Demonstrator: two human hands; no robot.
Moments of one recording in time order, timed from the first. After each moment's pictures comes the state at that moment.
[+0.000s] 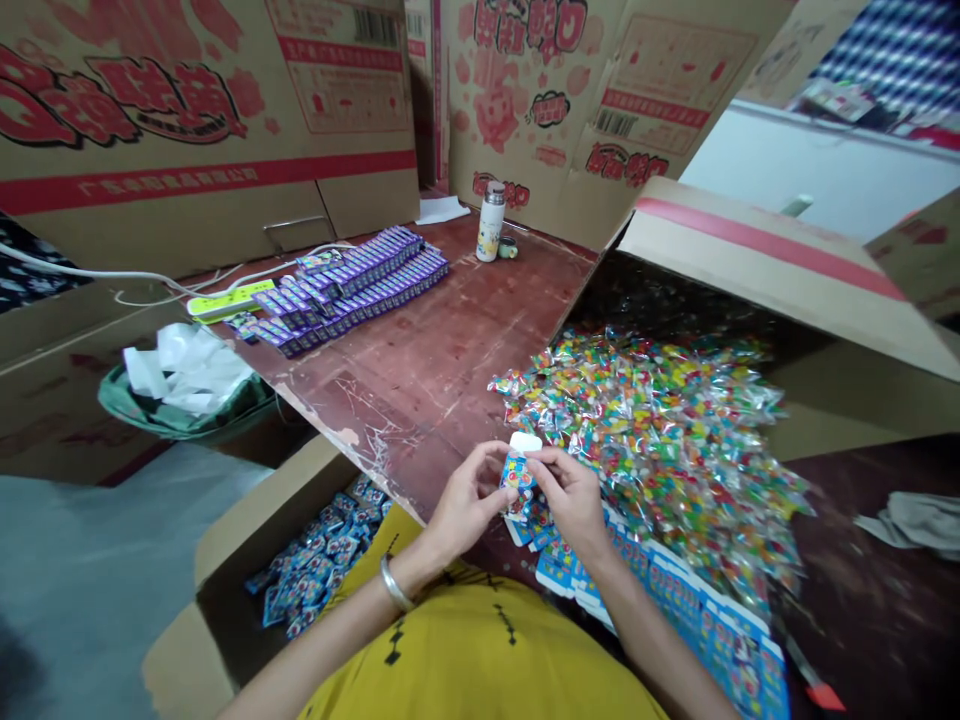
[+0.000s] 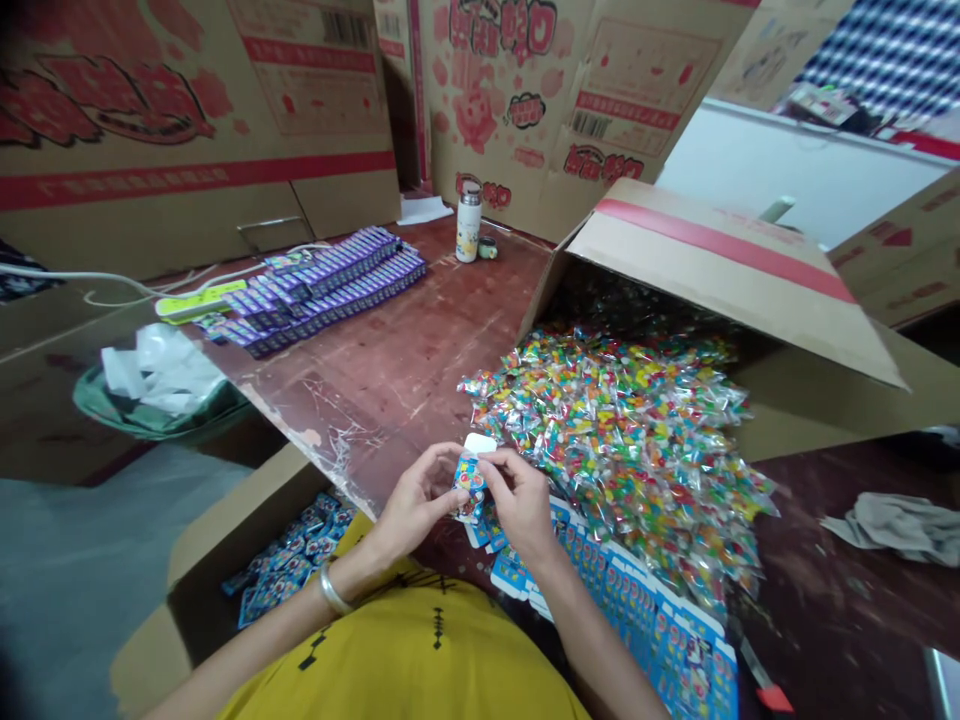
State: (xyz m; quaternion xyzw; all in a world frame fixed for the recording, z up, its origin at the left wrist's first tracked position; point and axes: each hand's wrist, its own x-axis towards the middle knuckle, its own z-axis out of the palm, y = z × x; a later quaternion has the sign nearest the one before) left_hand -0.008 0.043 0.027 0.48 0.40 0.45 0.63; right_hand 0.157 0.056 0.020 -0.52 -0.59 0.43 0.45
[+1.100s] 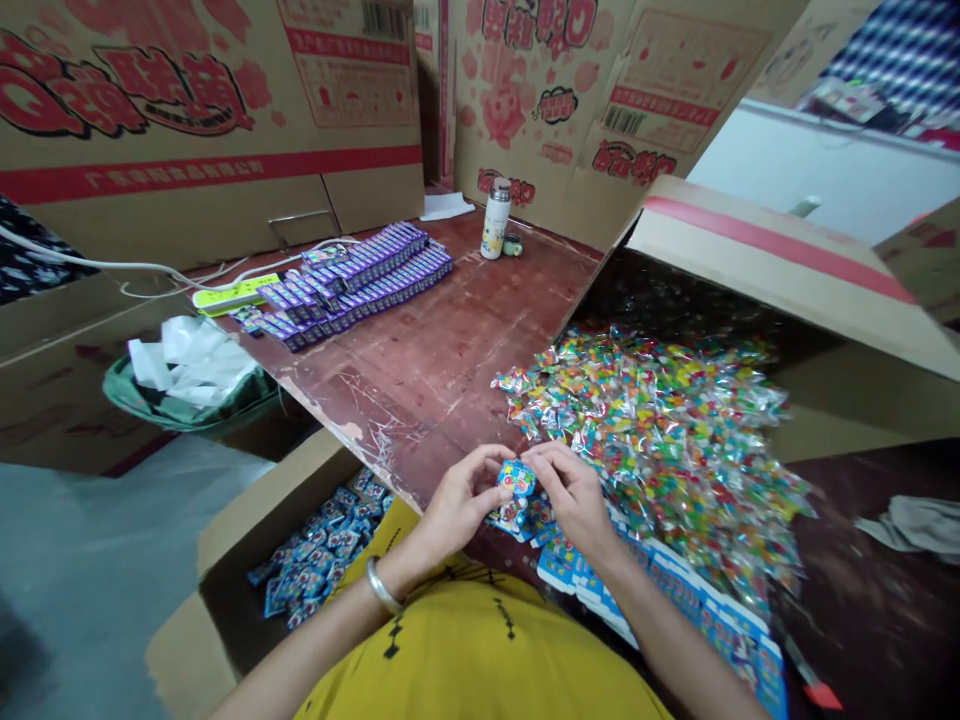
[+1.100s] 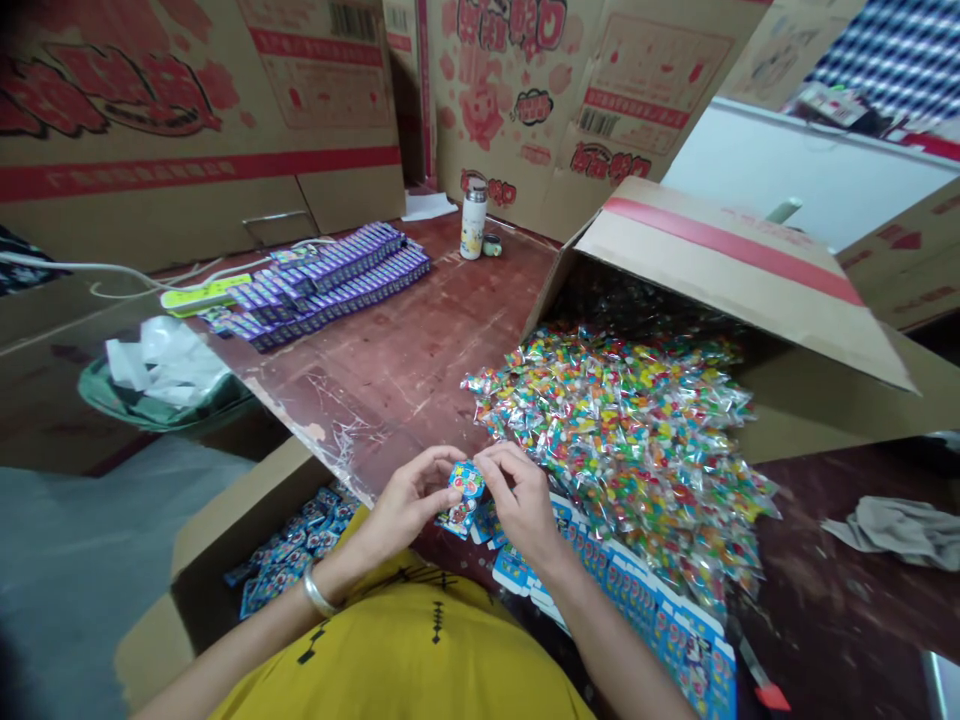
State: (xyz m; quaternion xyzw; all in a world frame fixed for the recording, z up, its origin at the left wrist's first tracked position) left_hand -0.019 0.037 0.027 0.53 0.41 0.43 0.61; right_hand 0.150 0.056 0.051 -0.47 -0.68 0.38 0.41
